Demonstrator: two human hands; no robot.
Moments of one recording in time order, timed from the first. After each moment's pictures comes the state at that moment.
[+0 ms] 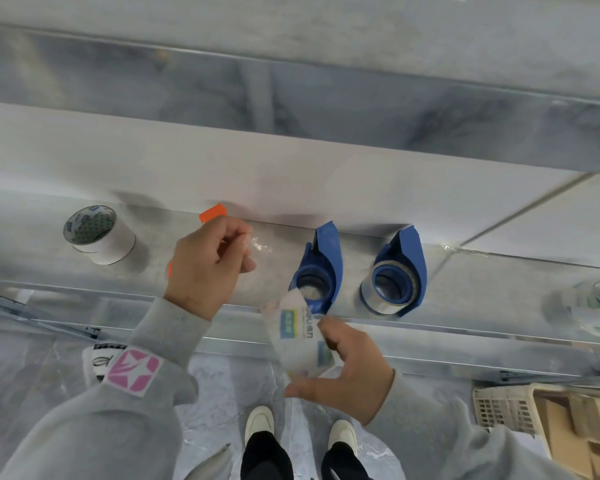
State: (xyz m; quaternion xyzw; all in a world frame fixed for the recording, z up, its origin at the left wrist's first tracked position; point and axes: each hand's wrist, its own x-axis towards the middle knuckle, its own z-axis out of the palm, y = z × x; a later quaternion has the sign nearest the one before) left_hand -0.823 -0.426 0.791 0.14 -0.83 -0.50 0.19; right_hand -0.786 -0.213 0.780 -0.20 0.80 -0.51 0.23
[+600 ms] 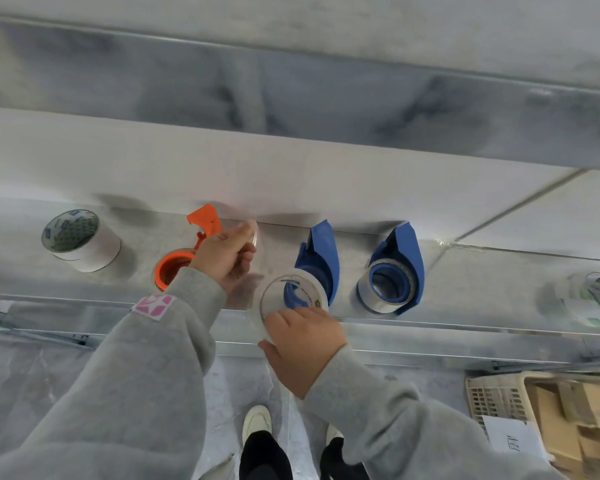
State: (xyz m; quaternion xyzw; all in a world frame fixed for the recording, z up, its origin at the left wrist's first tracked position) left_hand -0.880 -0.434 0.736 0.31 -0.54 -0.78 -0.06; right_hand -0.806 -0.268 0.739 -0.36 0.92 -0.13 -0.07
